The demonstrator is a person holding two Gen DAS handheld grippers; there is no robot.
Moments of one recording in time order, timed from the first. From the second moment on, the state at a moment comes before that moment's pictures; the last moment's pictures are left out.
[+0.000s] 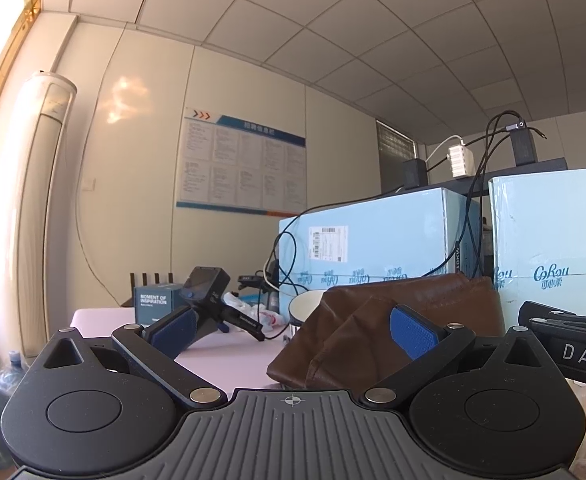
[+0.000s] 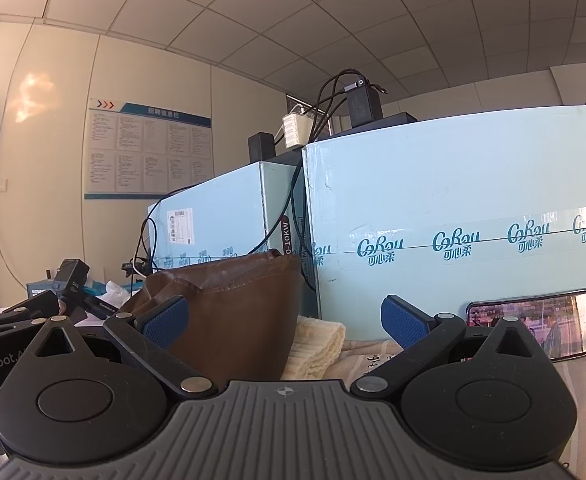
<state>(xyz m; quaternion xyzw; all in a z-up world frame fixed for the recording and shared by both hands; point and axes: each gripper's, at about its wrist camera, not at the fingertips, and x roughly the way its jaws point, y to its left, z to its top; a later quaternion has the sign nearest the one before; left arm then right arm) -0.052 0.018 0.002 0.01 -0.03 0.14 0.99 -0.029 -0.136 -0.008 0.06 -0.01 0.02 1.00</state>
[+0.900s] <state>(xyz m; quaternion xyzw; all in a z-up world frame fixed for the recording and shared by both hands) -0.052 0.018 0.001 0.01 -0.03 0.14 0.99 -0.029 -0.136 -0.008 0.06 -0.01 0.02 1.00</state>
